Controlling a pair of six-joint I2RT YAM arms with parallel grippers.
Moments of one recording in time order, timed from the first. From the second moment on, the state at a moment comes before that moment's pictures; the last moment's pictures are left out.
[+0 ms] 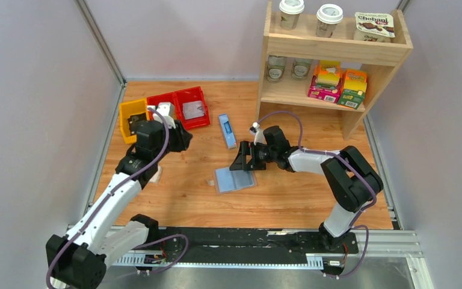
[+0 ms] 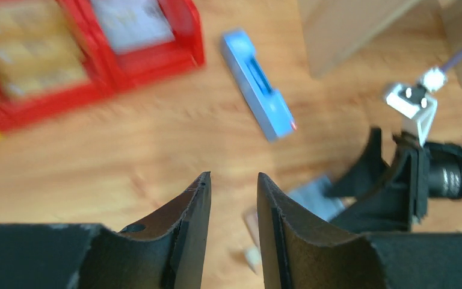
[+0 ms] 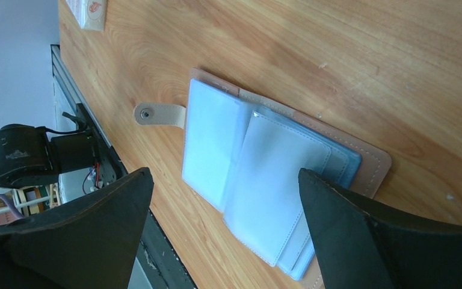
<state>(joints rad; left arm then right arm) -0.34 0.93 0.81 -0.23 0.00 -0.28 0.57 1.71 0.80 0.20 -0.61 0.61</state>
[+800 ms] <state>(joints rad) -0.59 1.42 0.63 0.02 0.25 -0.72 0.59 1.60 0.84 -0.05 -0.47 0.57</state>
